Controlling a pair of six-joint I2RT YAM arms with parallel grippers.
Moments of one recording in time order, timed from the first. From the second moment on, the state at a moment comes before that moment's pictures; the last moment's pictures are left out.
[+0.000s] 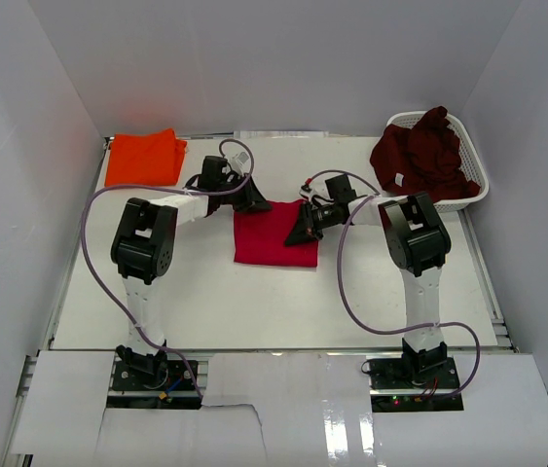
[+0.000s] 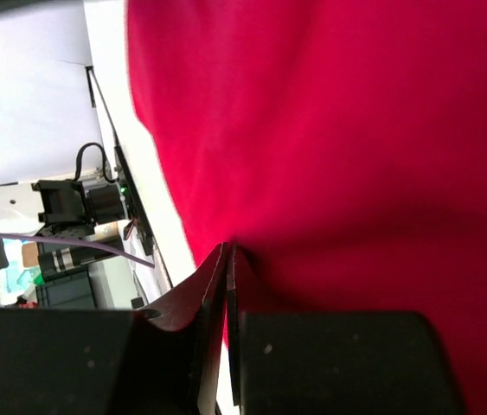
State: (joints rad) left arm -0.31 2.09 1.35 0.07 0.68 -0.61; right arm 0.39 2.16 1.30 -0.10 -1.03 0.45
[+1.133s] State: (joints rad) left arm -0.31 2.20 1.59 -0.25 0.38 -0.42; right arm 0.39 2.20 1.28 -0.06 -1.02 0.47
